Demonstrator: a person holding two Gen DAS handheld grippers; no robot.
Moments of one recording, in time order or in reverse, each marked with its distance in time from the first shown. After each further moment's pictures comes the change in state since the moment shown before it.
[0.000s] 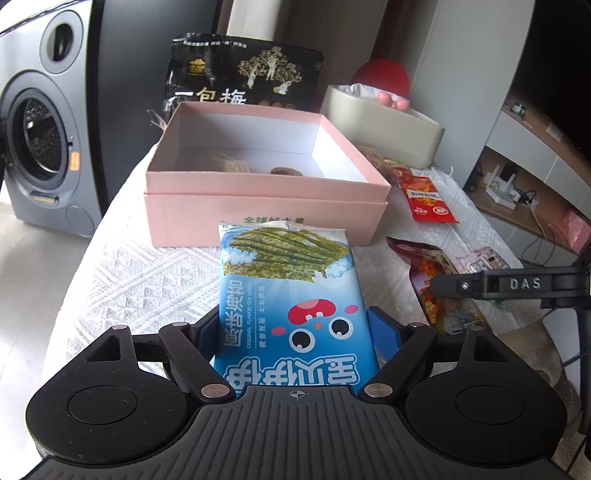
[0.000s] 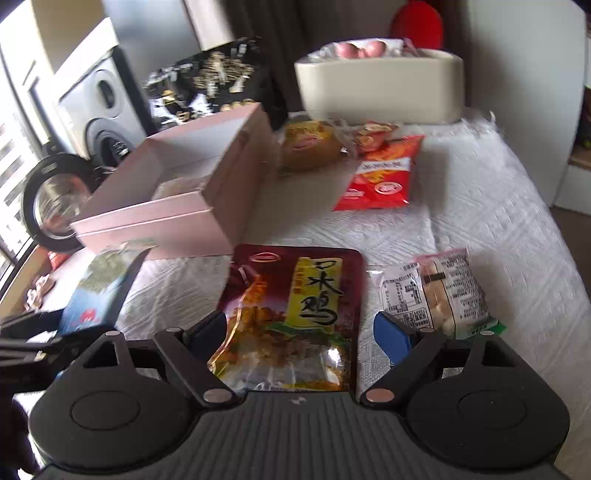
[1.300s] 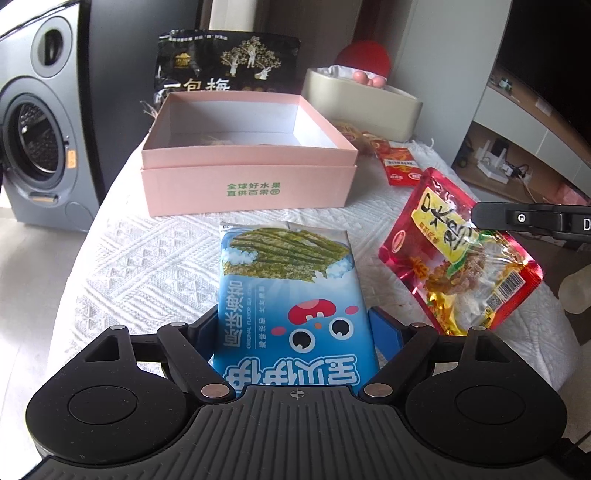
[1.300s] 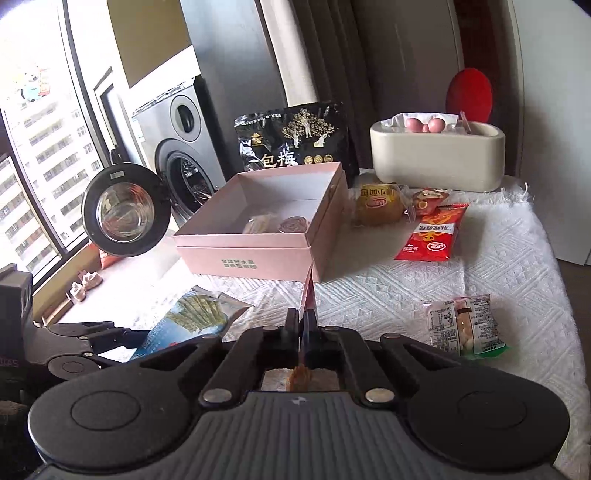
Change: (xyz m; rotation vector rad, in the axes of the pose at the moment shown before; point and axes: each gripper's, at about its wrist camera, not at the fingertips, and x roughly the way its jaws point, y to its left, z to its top) left arm -0.029 -0.018 -0.024 0.058 0.054 -0.009; right arm -0.095 0.032 -0.015 -0.219 -0.127 0.202
